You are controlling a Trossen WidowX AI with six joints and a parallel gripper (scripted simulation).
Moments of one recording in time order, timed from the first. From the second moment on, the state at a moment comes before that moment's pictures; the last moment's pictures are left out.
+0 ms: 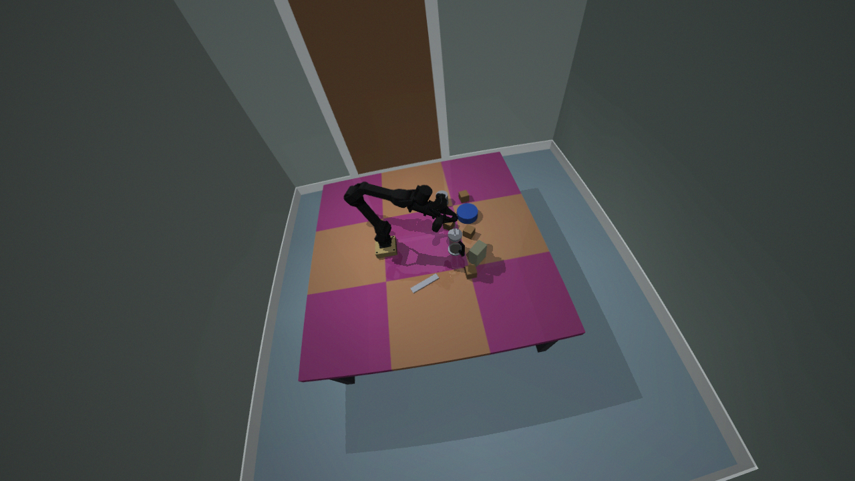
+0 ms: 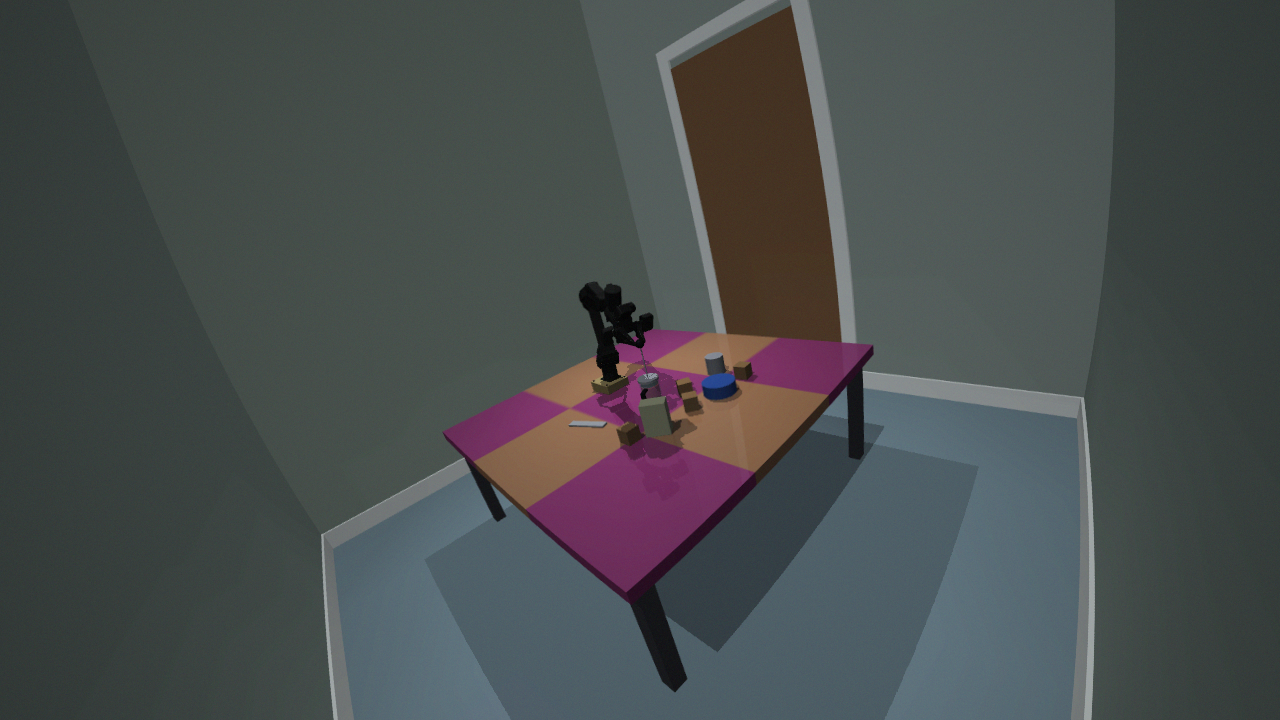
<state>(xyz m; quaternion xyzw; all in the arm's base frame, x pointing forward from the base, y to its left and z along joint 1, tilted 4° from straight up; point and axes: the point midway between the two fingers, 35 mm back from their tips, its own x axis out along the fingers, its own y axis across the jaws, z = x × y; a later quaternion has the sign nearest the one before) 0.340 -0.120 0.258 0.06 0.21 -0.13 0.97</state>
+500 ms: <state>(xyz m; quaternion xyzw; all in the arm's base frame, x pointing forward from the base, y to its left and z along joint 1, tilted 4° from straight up) 0.346 -0.121 0.247 0.06 0.19 -0.13 0.97</state>
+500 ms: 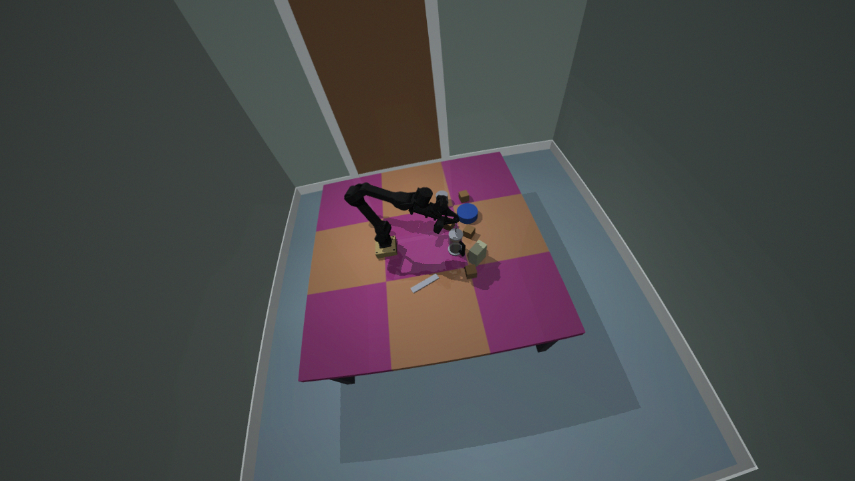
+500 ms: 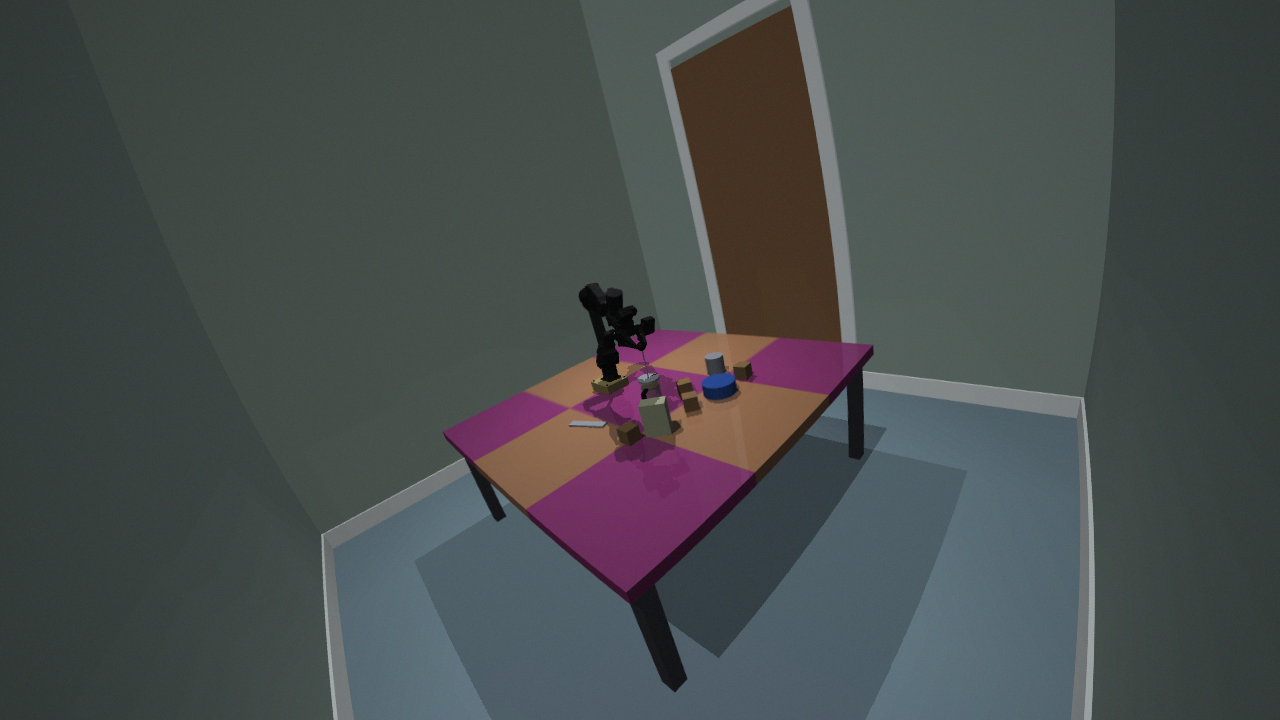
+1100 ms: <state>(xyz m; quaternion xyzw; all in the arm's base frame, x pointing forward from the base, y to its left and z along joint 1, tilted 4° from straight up) 0.353 -0.121 0.228 0.05 0.18 -0.13 0.97</state>
